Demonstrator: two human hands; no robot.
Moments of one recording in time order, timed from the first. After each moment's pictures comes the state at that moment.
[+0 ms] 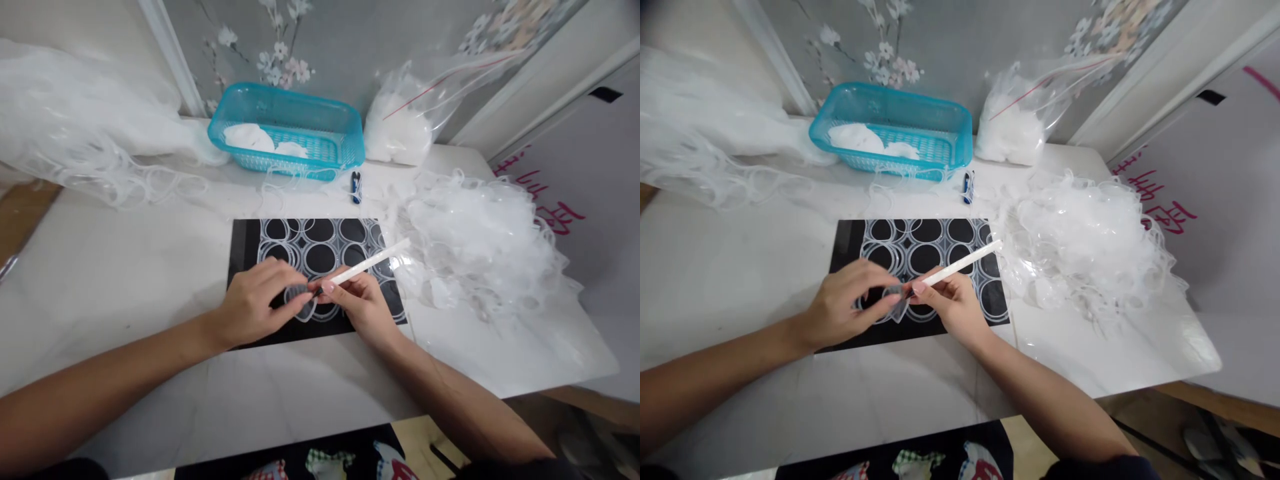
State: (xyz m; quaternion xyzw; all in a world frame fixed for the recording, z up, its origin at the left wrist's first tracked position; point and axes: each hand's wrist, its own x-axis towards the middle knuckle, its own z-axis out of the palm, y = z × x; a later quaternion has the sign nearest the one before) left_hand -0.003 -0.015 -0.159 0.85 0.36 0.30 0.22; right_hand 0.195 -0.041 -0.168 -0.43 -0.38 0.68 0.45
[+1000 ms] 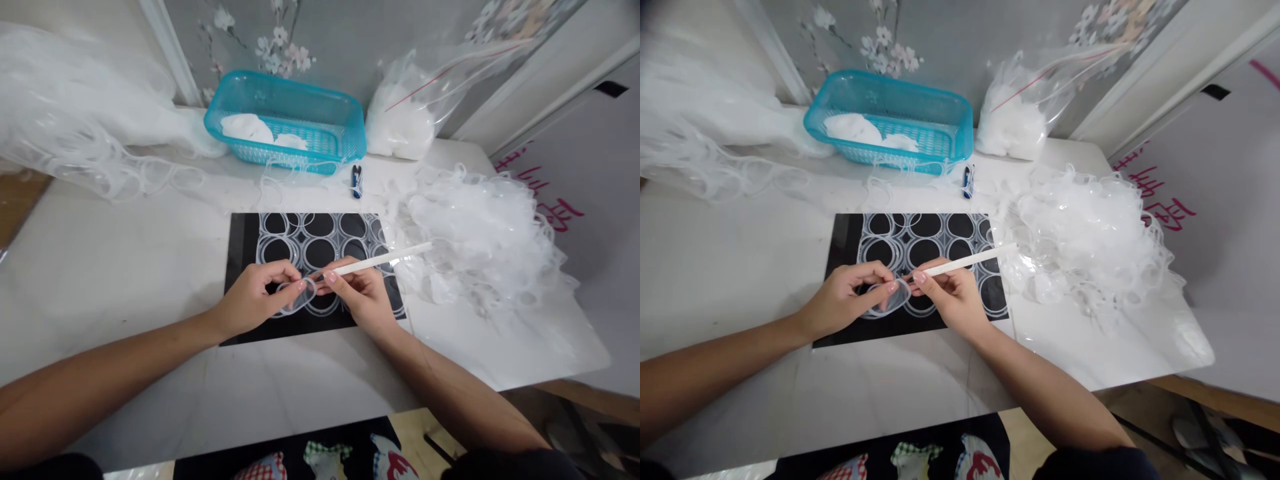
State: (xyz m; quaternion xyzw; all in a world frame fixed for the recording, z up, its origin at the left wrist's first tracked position) left_hand 0.000 -0.014 -0.152 0.67 0.44 0.24 0.55; right_hand 0.196 -0.039 -0.170 -0.45 -0.43 0.62 0.47
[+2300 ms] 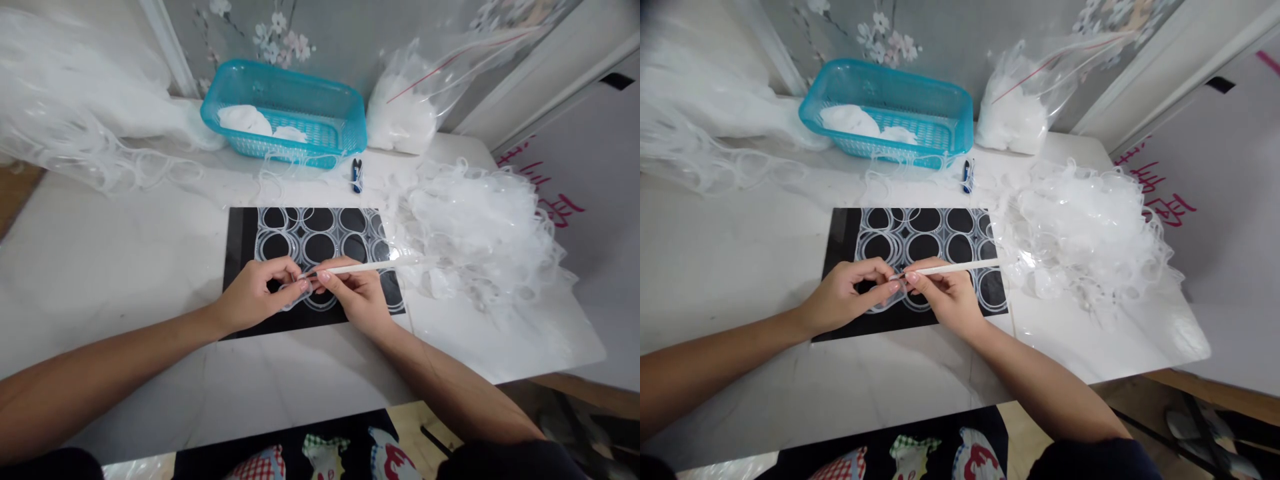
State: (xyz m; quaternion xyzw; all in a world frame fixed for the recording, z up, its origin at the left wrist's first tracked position) left_hand 0.004 -0.015 -0.155 0.70 0.43 0.25 0.51; right_hand 0.192 -0.042 -0.176 -0.43 -0.51 0.55 0.50
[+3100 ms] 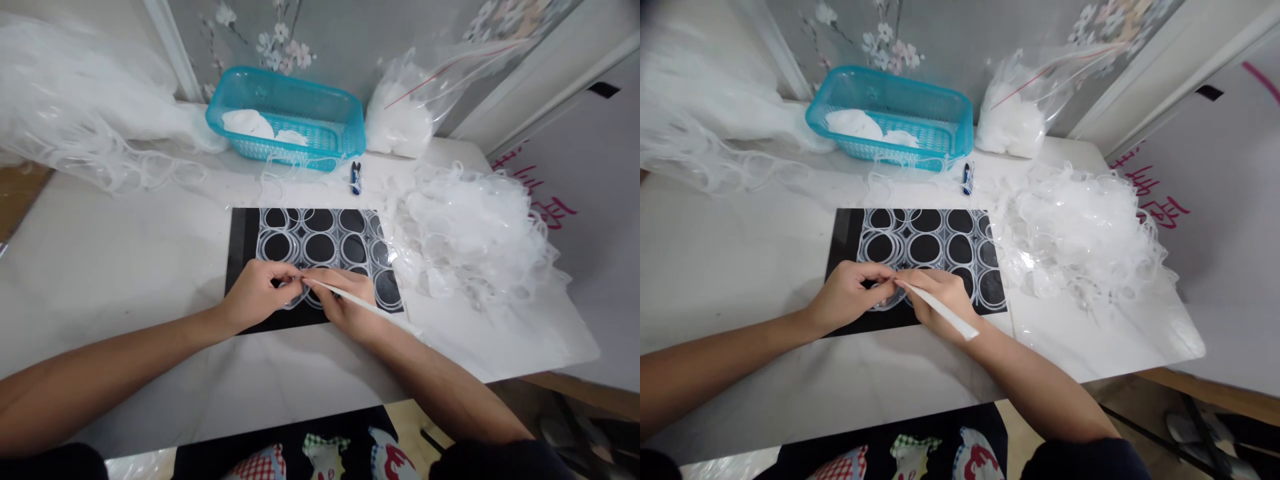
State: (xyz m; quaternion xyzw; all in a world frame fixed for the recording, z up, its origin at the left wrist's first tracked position) left_hand 0.008 -0.021 -0.161 0.69 0.48 0.27 0.47; right_hand 0.190 -0.047 -0.174 -0.41 -0.77 0.26 0.41
